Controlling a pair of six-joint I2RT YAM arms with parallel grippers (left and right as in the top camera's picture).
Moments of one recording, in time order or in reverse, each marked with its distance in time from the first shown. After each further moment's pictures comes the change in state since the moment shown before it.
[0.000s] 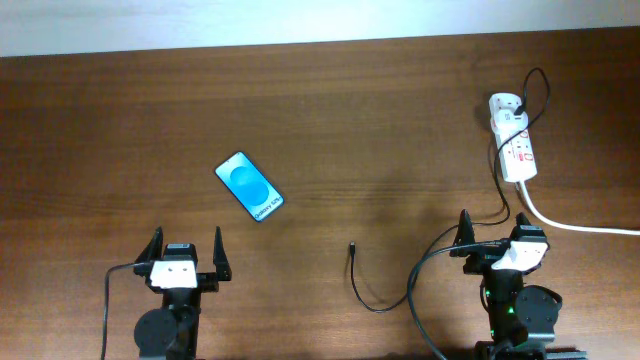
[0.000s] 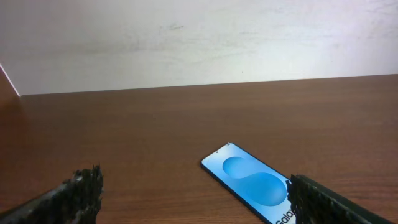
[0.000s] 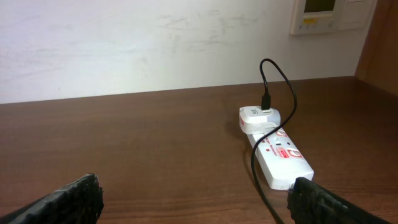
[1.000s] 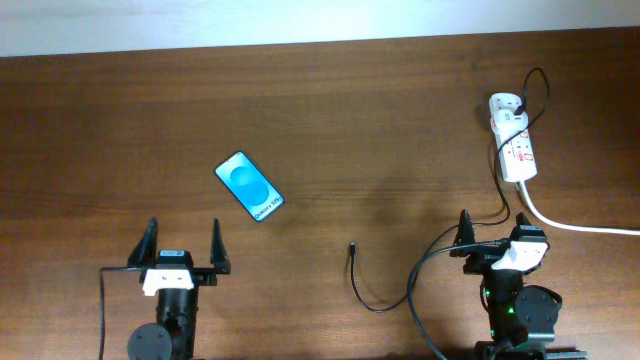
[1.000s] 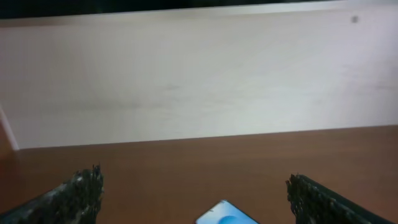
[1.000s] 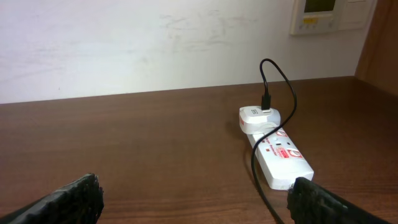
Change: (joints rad) left arm 0.000 0.000 -0.003 0.213 0.049 -0.002; right arm 0.000 0.000 0.000 0.000 0.000 0.000
